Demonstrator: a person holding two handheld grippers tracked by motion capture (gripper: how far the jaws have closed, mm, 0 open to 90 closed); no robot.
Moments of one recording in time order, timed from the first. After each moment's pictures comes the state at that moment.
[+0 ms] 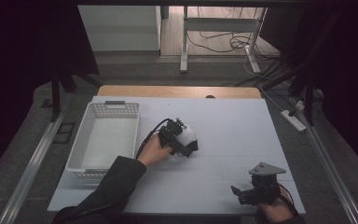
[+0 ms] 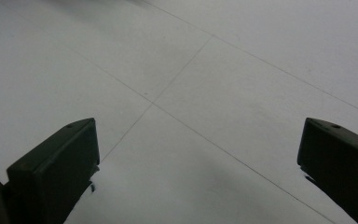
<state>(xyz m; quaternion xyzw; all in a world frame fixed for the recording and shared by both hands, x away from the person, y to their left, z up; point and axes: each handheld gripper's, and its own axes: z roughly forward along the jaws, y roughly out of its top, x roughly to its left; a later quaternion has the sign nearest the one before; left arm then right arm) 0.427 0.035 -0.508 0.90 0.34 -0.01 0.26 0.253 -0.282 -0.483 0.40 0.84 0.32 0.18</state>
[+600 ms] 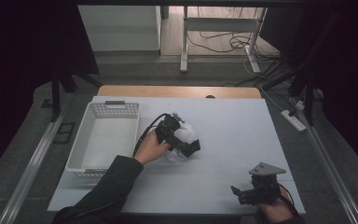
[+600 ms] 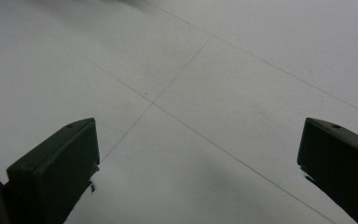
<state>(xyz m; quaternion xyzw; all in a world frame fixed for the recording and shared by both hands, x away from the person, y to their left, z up) 0.422 0.045 -0.478 0.89 0.33 0.00 0.31 0.253 -0.282 -0.483 0.40 0.84 0.33 0.18</state>
